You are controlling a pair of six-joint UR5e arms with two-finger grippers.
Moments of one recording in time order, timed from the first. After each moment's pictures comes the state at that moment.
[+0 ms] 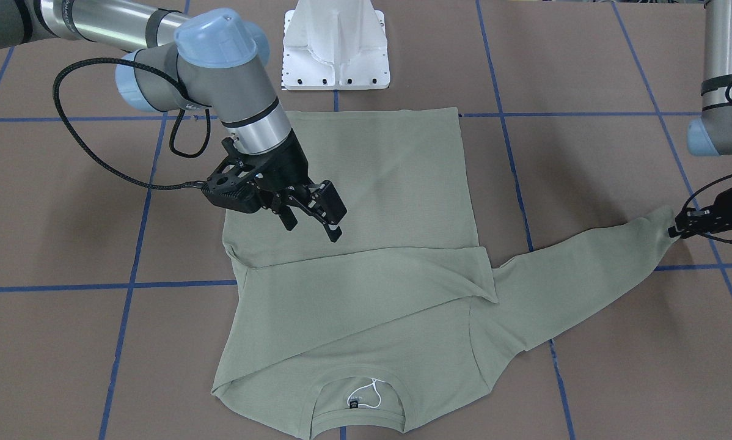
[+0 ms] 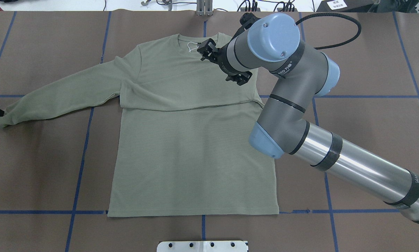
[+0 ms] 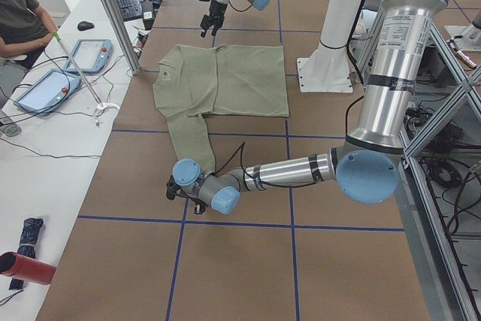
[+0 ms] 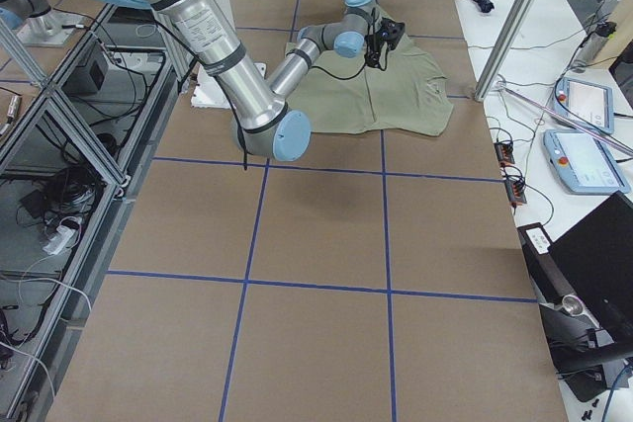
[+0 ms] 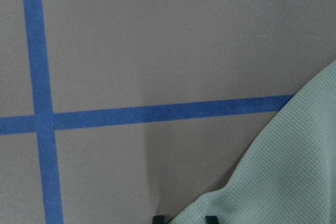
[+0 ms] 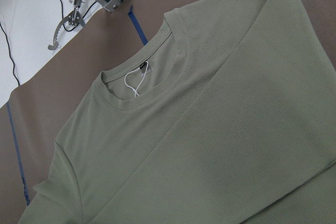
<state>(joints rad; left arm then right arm) -1.21 -1.73 -1.12 -2.25 -2.43 -0.45 0.68 -0.82 1.60 -1.21 1.77 1.77</state>
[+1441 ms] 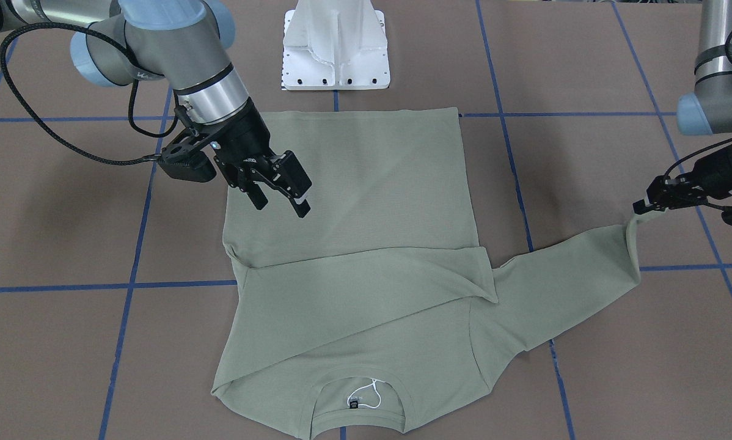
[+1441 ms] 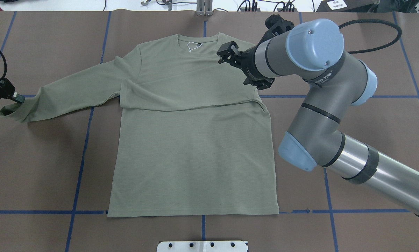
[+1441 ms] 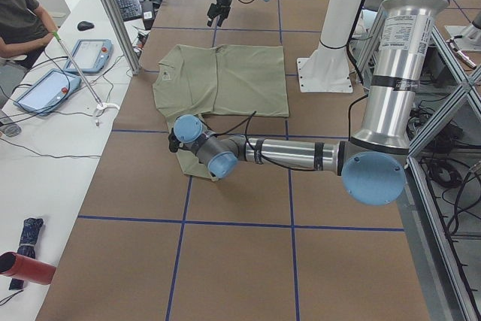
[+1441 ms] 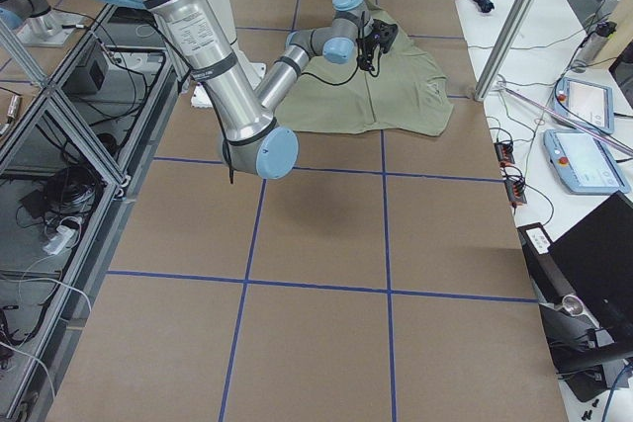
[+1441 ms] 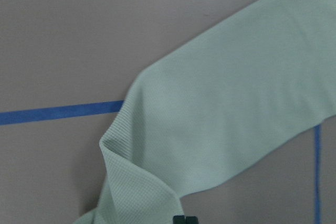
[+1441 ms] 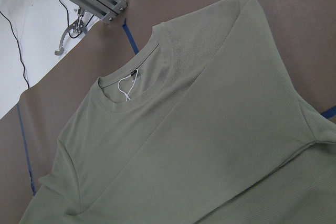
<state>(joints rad) -1.21 -1.71 -1.49 -2.24 -2.67 -0.78 0.70 -0.97 1.78 -1.22 1.79 1.76</state>
